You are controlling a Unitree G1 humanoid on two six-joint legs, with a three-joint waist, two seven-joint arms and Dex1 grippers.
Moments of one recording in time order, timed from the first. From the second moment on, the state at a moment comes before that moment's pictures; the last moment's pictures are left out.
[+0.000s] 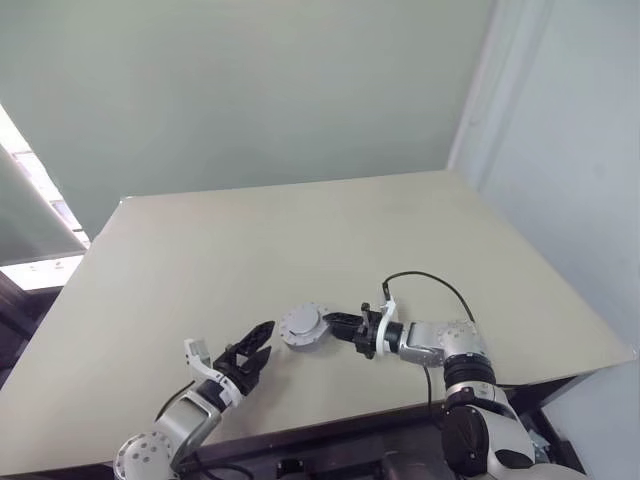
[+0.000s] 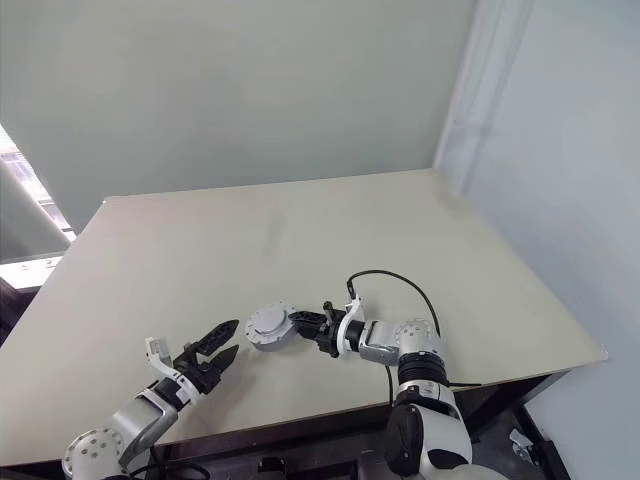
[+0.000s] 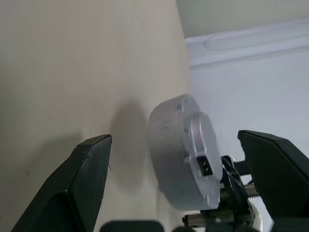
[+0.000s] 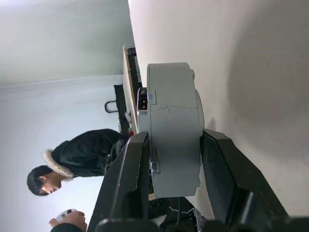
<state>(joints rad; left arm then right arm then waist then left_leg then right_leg) 0.03 0.10 0.59 0.04 -1.24 1.05 -0.22 -0.66 0.13 -0.51 0.65 0.71 1.34 0.33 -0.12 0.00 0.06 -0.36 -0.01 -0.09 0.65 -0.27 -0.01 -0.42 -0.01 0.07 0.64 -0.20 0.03</state>
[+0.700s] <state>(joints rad) -0.04 0.00 0.49 0.10 -1.32 1.00 -0.21 -0.66 0.13 -0.48 0.62 0.76 1.36 0.29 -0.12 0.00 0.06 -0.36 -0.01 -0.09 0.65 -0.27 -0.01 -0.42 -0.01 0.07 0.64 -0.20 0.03</state>
